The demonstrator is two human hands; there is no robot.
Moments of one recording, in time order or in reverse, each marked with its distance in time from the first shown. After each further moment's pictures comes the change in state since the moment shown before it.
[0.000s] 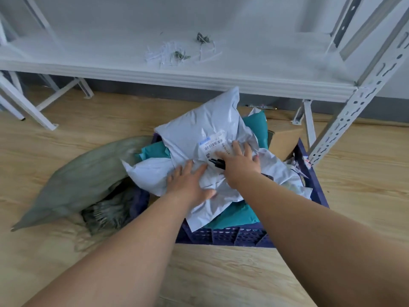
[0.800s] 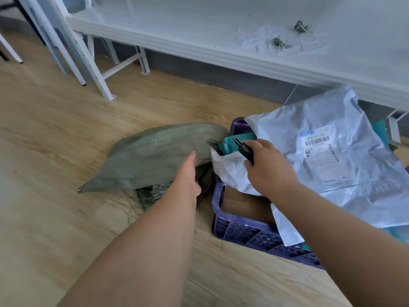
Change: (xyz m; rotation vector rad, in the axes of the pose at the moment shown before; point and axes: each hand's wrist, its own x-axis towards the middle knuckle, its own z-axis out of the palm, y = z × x) left_hand 0.010 -0.191 -0.006 -2.035 0.051 -0.707; right_hand -0.025 -0.177 0.002 0.257 0.197 -0.182
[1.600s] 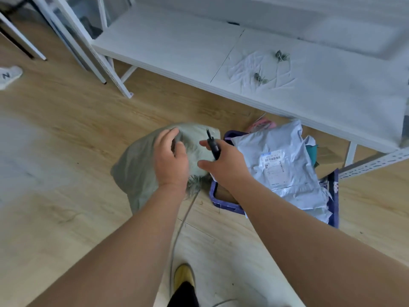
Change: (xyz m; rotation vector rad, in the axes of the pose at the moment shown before) left_hand -0.317 0.155 0.081 0.826 0.449 0.875; right_hand -0.039 -0.144 -0.231 0.663 -0.286 0.085
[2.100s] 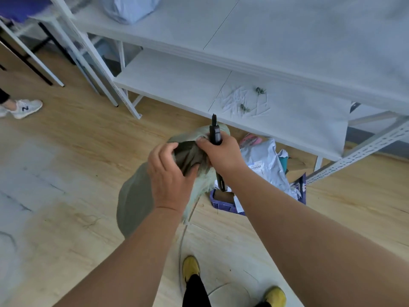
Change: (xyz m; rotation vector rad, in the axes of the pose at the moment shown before) left_hand -0.067 0.126 -0.145 0.291 0.098 0.454; right_hand -0.104 -0.180 -0.069 0.403 0.150 0.034
